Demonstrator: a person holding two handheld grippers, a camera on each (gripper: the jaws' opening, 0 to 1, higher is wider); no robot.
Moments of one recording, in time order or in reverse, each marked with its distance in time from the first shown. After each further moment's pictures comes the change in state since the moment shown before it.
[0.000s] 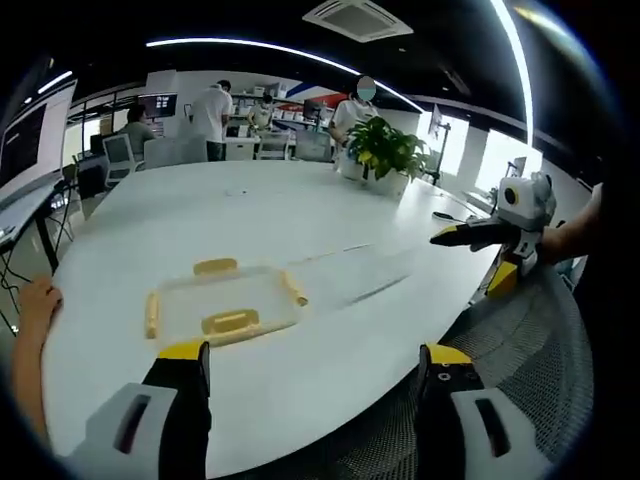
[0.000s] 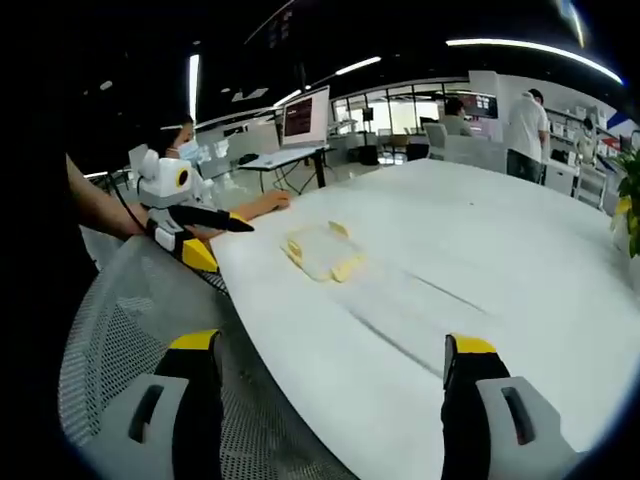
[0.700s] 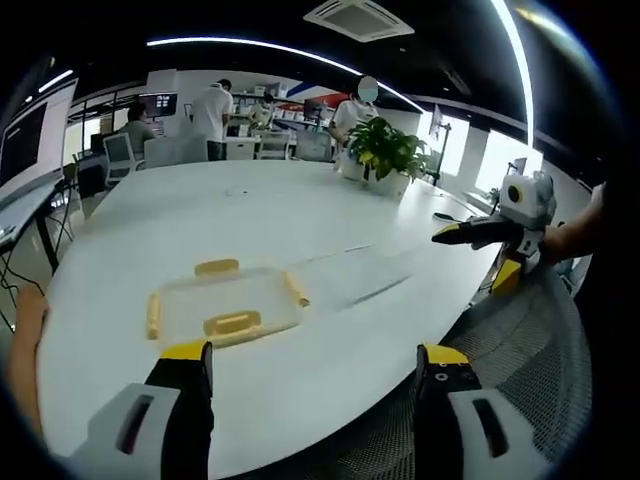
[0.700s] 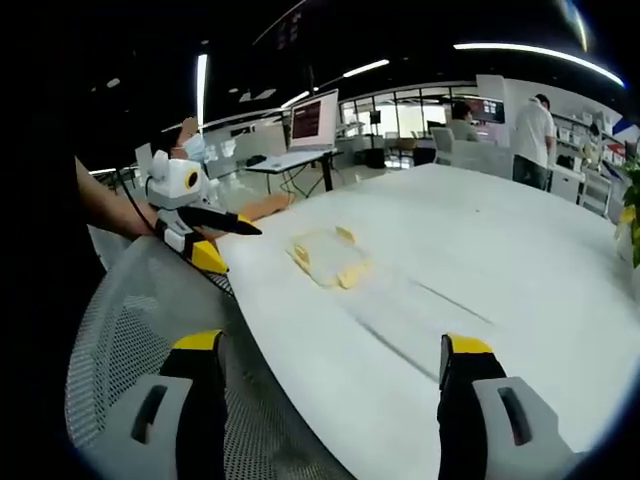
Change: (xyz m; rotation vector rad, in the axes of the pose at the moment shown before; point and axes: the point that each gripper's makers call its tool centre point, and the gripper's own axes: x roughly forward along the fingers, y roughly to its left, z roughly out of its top) left arm -0.001 0.003 0.003 -0.004 0.002 -0.004; right arm -0.001 0.006 0.009 -0.020 -0.009 0.025
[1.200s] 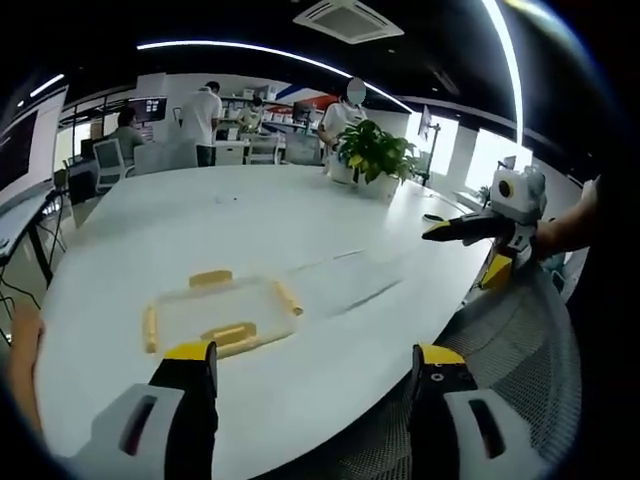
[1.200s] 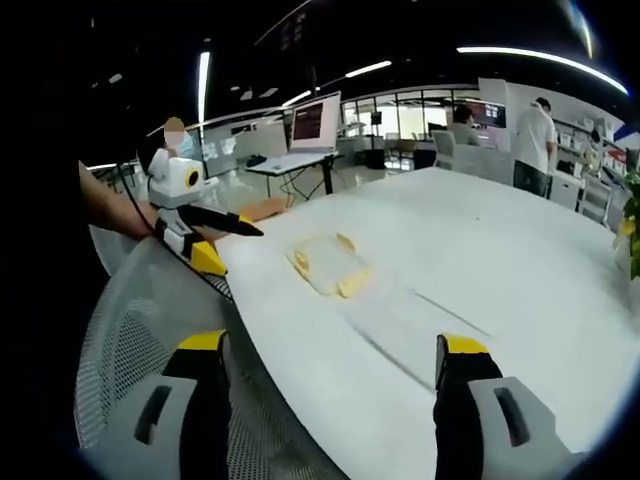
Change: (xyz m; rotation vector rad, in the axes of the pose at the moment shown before) left arm -0.004 -0.002 0.012 0.025 -0.013 -0.047; right arm 0.000 0.002 0.016 -0.016 0.003 -0.010
